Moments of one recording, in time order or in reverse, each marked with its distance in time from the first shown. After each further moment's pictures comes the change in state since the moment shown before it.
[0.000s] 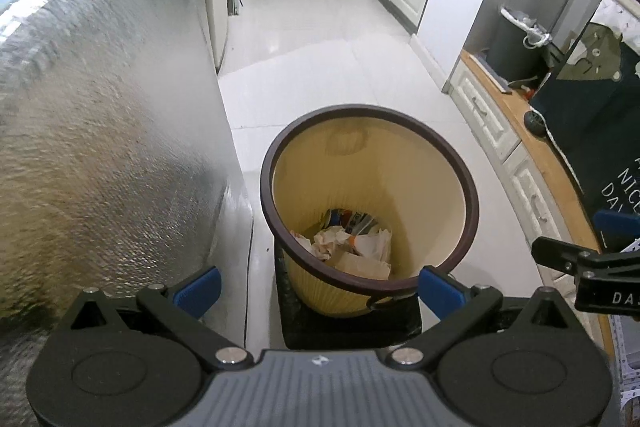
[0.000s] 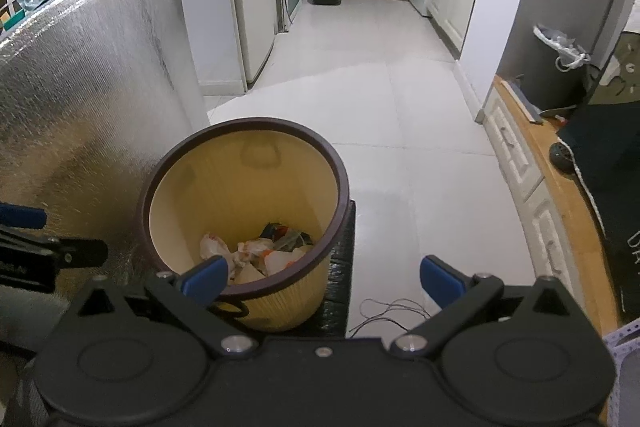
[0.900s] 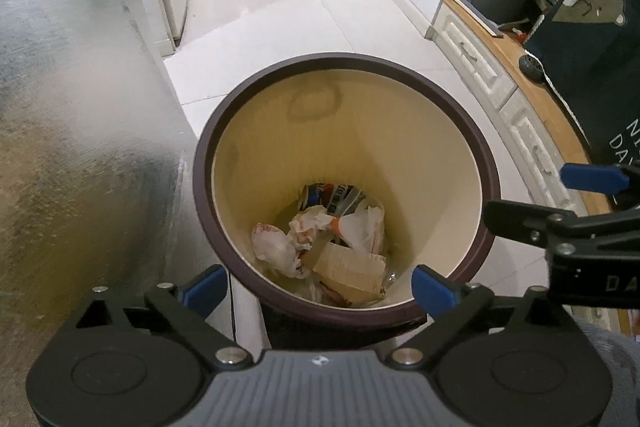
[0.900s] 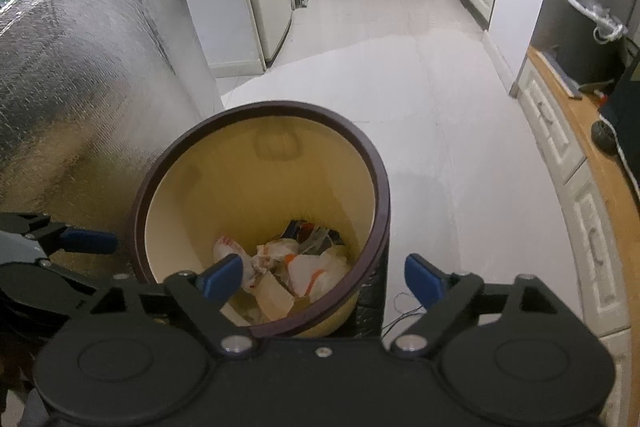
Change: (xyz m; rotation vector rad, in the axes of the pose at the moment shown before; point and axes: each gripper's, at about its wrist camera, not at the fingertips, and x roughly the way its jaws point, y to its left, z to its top) left arm 0.096 -0.022 0.025 0.097 0.151 -0.032; right arm 0.074 0.007 0.026 0.029 0.082 0.091
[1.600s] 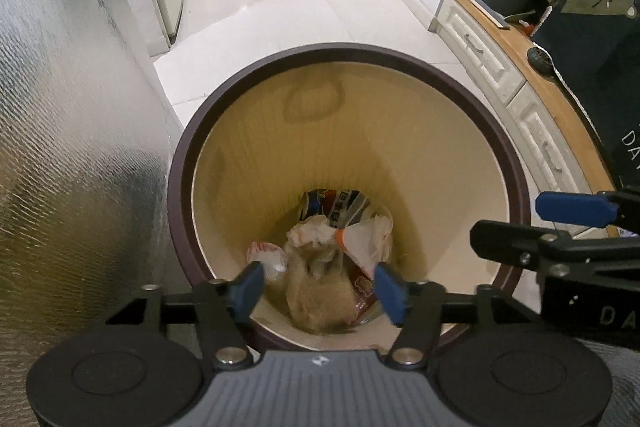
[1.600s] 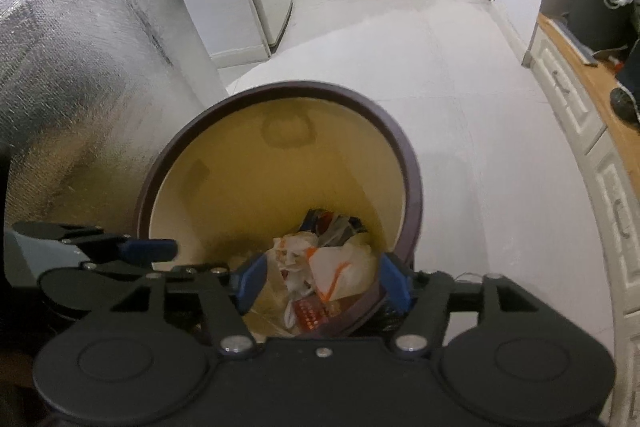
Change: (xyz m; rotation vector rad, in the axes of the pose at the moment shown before) left arm 0.040 -0.004 0.018 0.021 0.019 0.010; right arm 0.031 0.003 0.005 0.075 0.057 0.052
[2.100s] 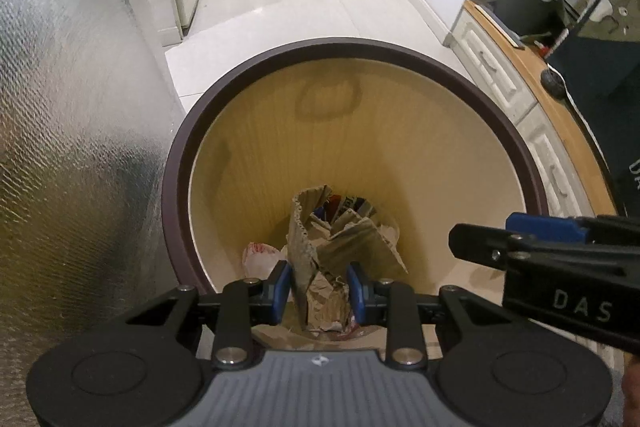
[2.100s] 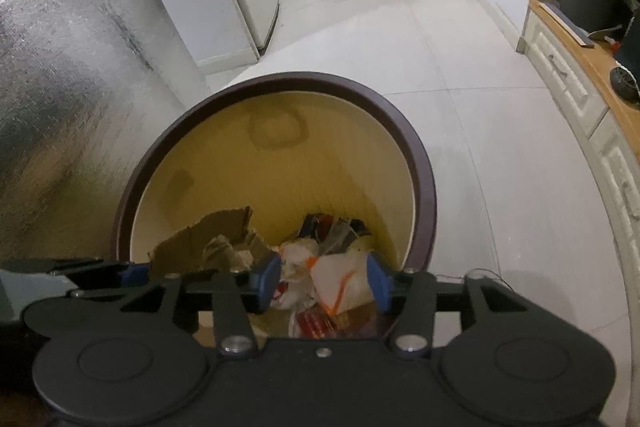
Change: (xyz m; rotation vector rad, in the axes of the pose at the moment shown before) left arm 0.015 0.006 -0.006 -0.078 -0.021 -0.006; right arm 0.033 -0.003 -0.002 0.059 0.004 0.003
